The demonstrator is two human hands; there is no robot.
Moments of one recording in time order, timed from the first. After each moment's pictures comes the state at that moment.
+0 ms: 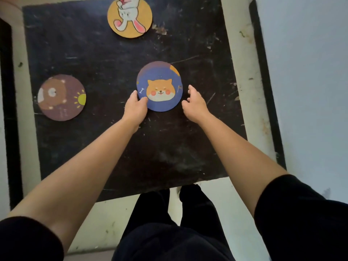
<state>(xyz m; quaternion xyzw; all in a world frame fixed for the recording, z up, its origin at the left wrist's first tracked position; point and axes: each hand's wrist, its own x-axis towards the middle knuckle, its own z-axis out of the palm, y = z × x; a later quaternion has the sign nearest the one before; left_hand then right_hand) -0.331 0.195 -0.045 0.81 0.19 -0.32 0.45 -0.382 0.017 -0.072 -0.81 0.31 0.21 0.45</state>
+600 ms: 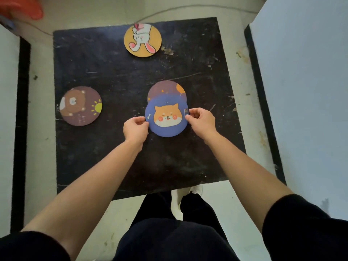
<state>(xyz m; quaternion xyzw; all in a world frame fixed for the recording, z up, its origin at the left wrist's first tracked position) -0.372 0.235 -0.035 0.78 0.29 -0.24 0.49 -0.424 0.033 -0.033 -0.79 0.37 0.10 0.48</state>
